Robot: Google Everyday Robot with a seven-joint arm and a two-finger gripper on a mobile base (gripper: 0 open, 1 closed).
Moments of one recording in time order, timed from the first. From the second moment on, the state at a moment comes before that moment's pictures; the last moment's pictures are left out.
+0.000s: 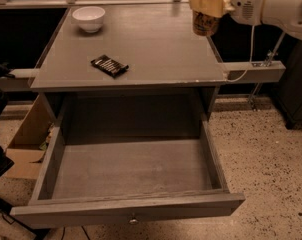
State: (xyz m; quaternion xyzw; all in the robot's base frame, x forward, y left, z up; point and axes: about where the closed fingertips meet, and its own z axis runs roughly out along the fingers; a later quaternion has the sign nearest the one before) arm 0.676 -0.123 1.047 -0.37 0.65 0.22 0.63
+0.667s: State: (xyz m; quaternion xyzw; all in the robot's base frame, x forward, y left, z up) arm 0.595 -0.161 1.028 -0.40 0.65 0.21 0.61
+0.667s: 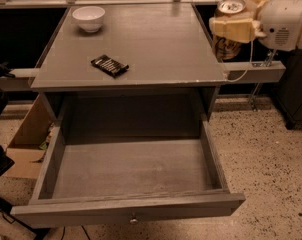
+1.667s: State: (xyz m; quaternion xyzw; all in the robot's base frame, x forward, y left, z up) arm 0.532 -0.077 0.875 -0.40 0.66 0.28 0.57
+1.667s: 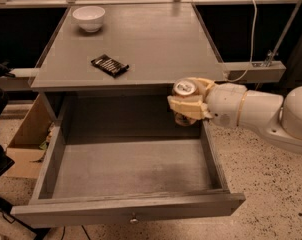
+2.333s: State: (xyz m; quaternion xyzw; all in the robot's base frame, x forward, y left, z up) arm 0.523 -0.026 0.787 -0.44 0.65 0.31 0.53
